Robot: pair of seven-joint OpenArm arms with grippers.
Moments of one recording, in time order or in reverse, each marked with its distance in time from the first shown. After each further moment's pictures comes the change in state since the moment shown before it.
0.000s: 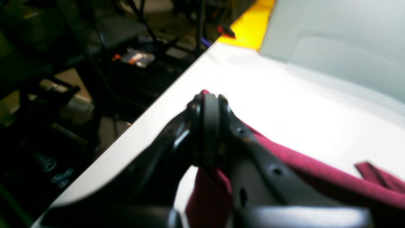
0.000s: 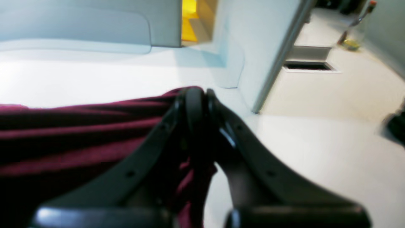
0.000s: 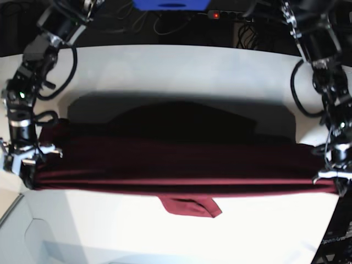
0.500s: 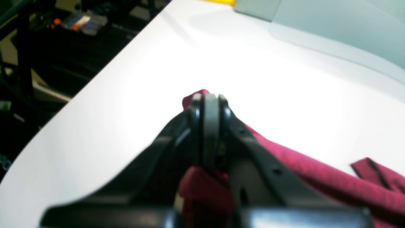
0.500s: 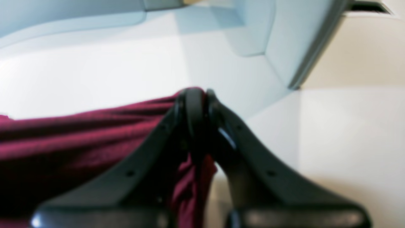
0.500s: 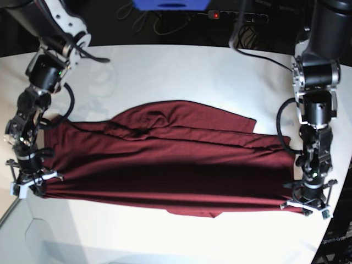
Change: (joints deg) left arm -24.3 -0.6 16.9 -42.2 0.3 0.0 -11.5; right arm 17.9 7.1 0.2 -33.7 -2.9 -0.4 -0.2
